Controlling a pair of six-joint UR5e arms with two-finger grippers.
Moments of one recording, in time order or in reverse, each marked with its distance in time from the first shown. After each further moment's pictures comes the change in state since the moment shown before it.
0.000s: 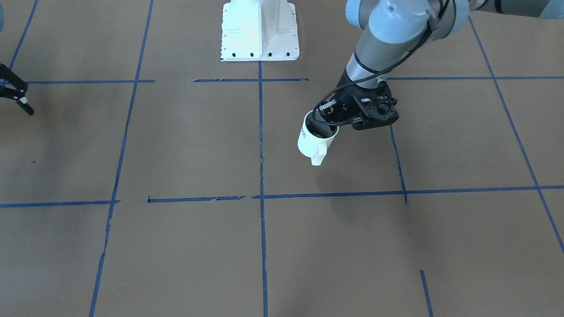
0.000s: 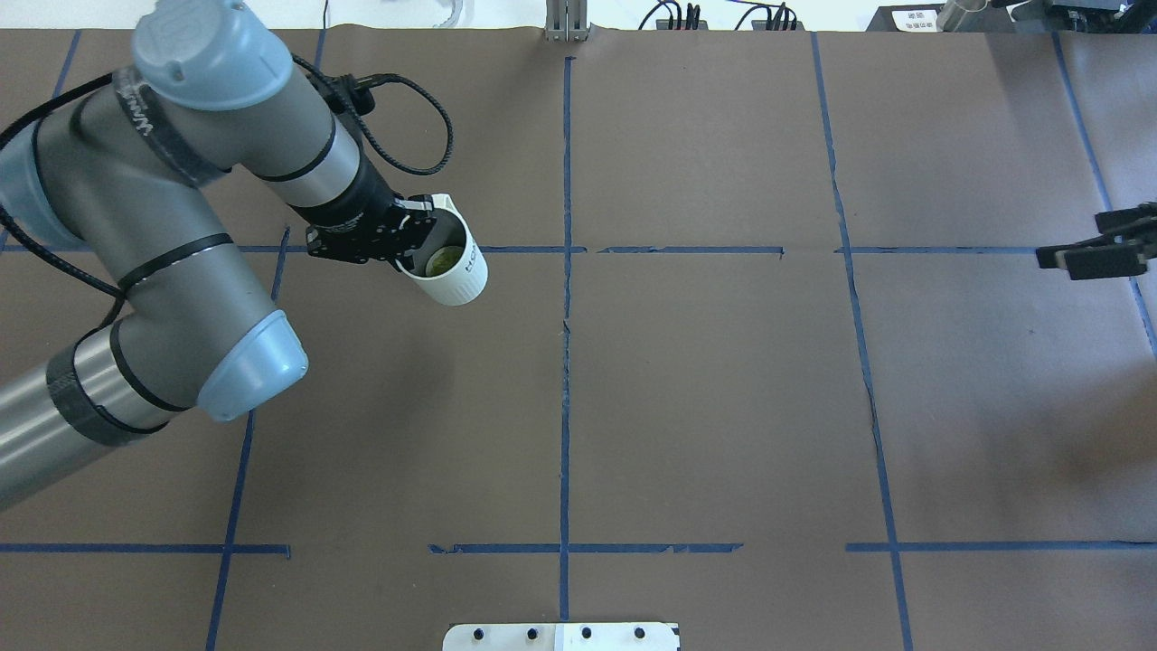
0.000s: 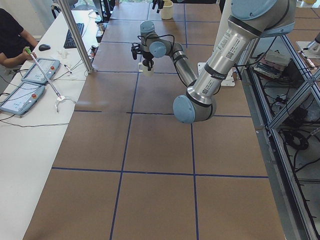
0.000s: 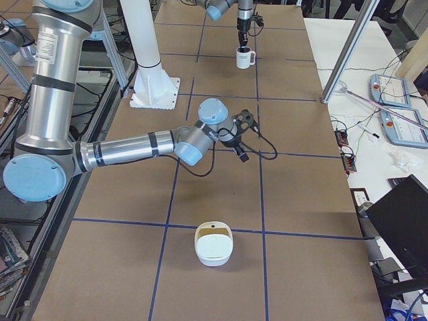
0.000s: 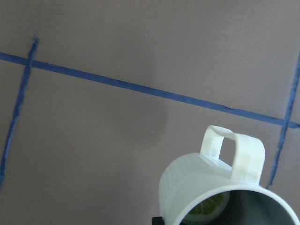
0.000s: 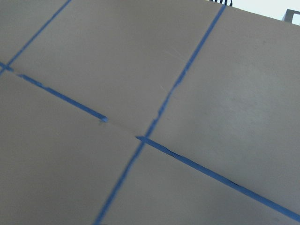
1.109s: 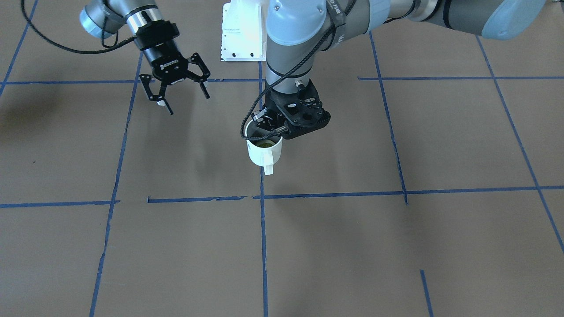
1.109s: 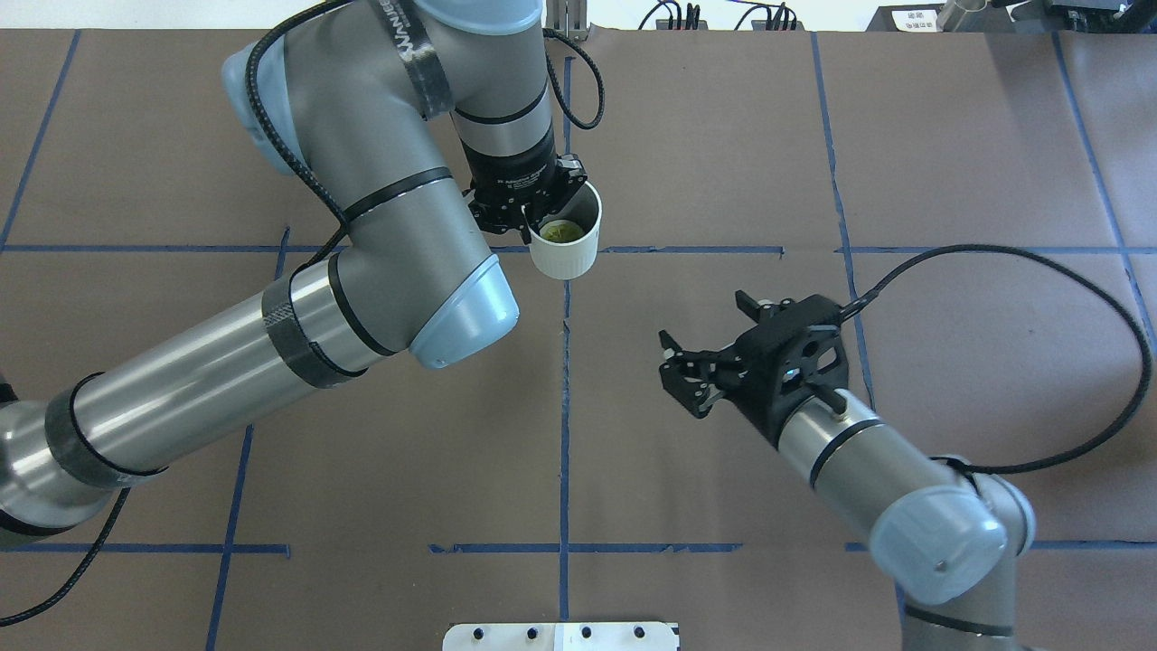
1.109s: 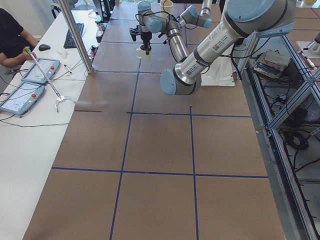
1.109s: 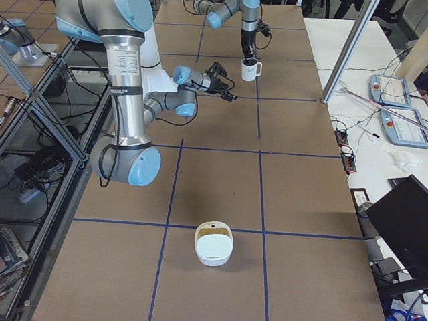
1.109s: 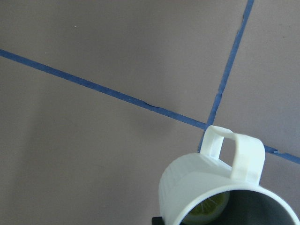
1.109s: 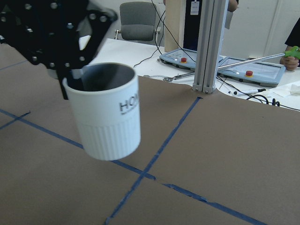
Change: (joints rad) left arm 0.042 -0.356 0.257 0.197 -0.002 -0.148; right arm -0.879 0.328 0.008 0.042 -1.237 0.199
